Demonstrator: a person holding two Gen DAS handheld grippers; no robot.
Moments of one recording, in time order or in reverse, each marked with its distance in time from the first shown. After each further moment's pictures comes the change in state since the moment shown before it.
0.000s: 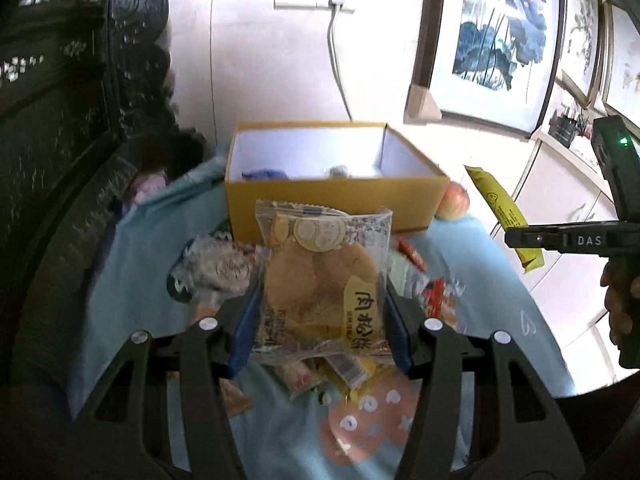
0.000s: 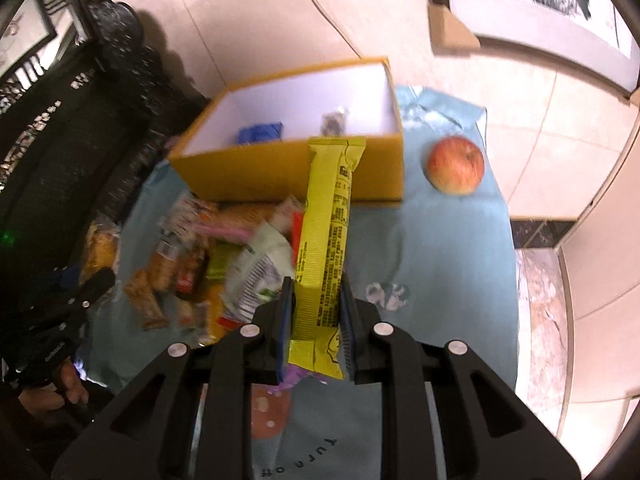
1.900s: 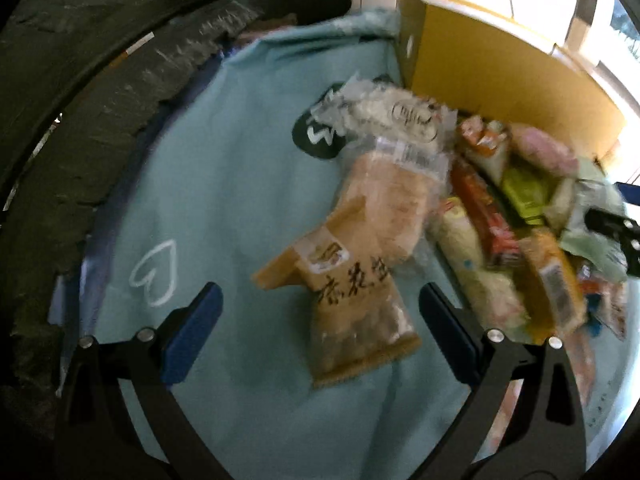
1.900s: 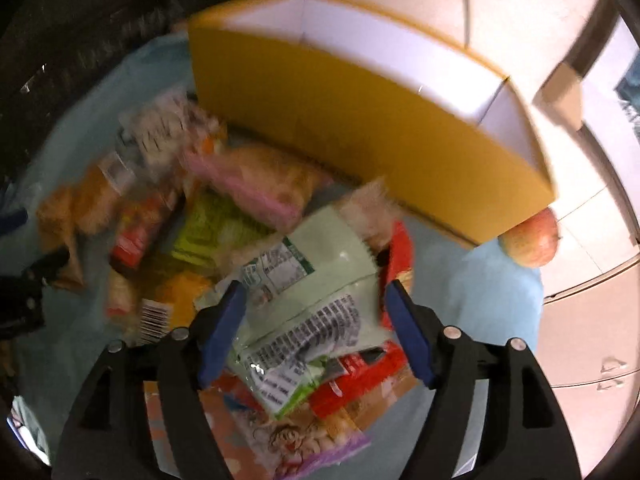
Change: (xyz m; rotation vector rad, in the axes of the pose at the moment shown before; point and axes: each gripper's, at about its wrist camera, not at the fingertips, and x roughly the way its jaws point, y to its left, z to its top) left arm 0.097 0.102 -0.090 -0.225 0.376 0.353; right arm 0.163 0.096 -0.018 -0.369 0.176 -0.214
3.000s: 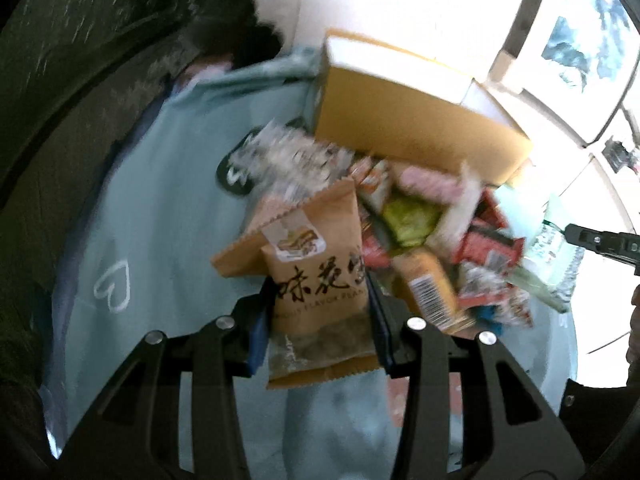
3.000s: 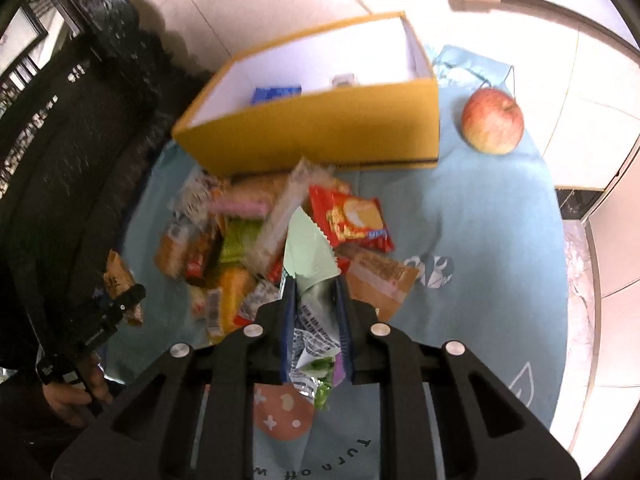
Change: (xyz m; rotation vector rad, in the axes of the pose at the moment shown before) left arm -0.077 -0.013 0.000 0.029 -0.129 -0.287; right arm -0.086 -0.098 -0.065 0.429 -0.106 0.311
